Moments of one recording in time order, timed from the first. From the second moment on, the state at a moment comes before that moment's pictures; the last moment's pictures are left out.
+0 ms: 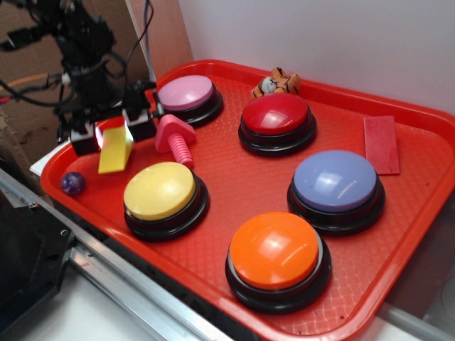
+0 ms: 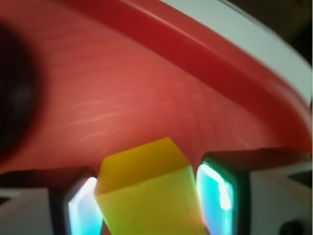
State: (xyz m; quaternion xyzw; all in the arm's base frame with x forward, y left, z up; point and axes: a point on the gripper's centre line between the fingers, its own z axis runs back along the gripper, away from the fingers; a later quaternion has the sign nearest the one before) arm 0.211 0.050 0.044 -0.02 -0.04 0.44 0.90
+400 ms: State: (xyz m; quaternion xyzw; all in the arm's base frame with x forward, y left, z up) arm 0.221 0.016 0.102 -0.07 0.00 0.34 0.94
